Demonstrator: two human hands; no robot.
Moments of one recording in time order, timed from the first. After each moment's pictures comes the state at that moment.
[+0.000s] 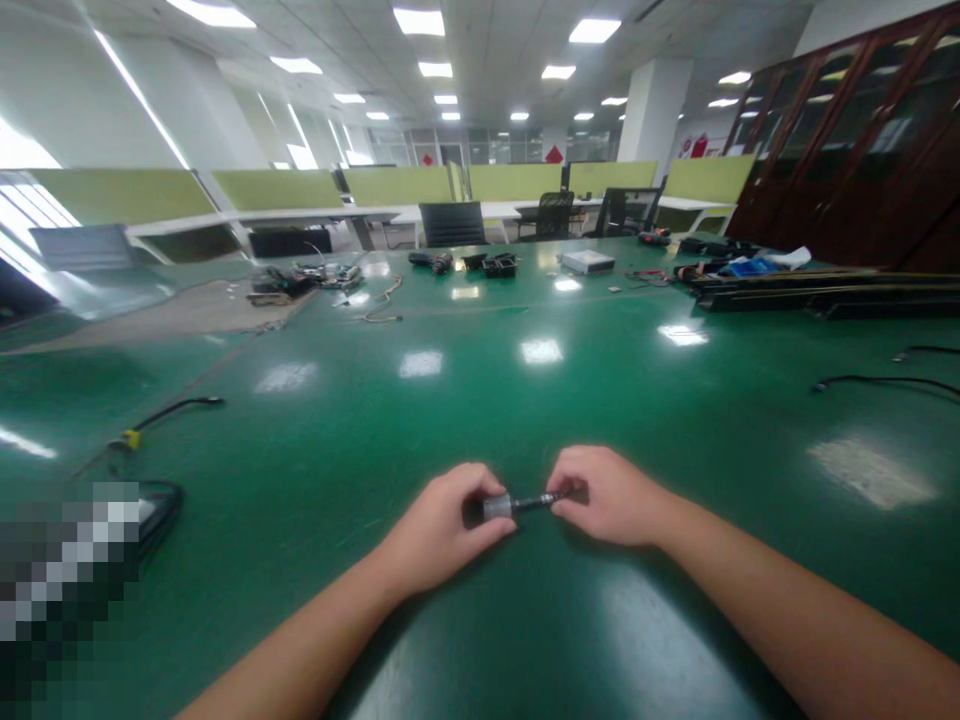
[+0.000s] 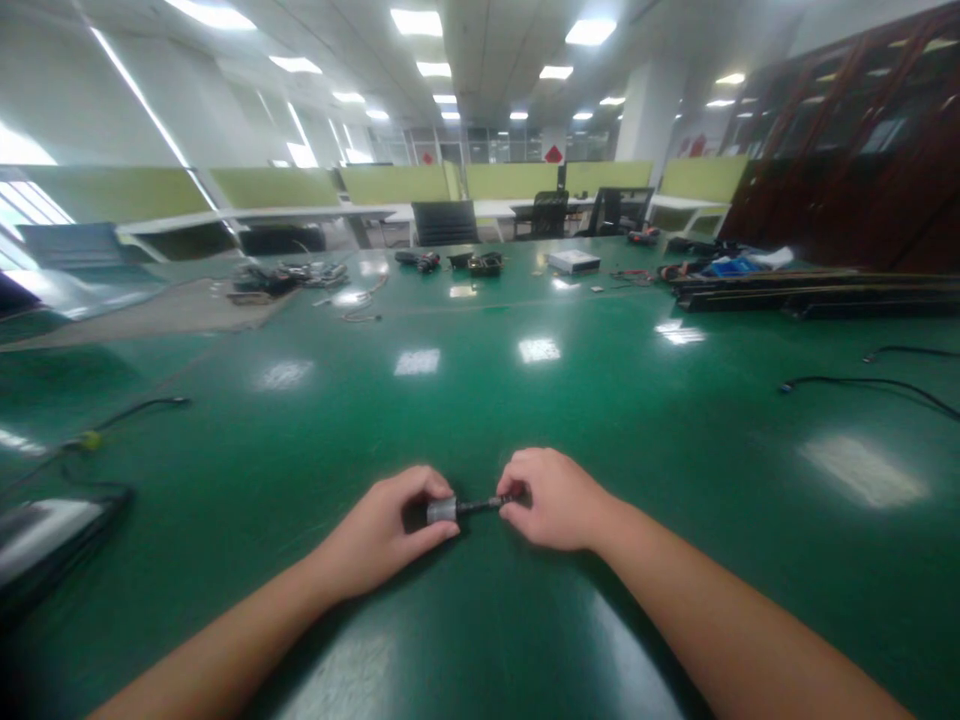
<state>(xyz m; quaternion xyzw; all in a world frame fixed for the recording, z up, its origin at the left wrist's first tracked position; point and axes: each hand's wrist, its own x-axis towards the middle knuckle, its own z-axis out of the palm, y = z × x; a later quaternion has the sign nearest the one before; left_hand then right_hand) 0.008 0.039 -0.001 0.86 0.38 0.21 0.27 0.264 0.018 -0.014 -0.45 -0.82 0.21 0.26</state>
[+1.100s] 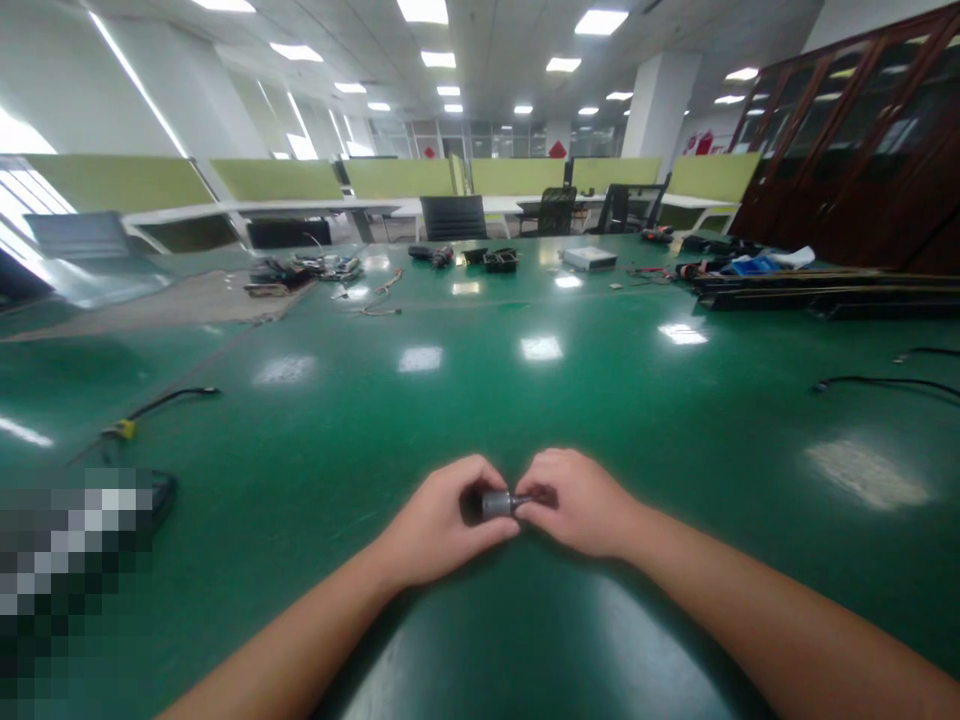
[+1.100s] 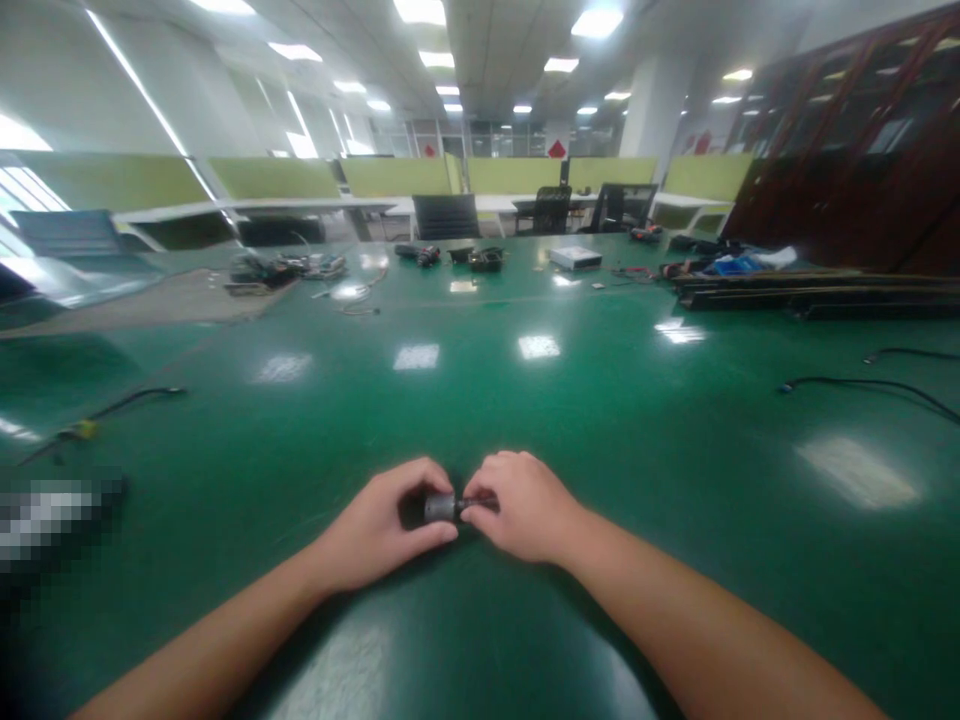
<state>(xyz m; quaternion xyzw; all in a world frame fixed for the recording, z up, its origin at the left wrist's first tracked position) 0.010 0.040 -0.004 0.86 0.36 0.22 0.29 0.231 0.019 -0.025 -0.44 -0.84 0.18 0.28</state>
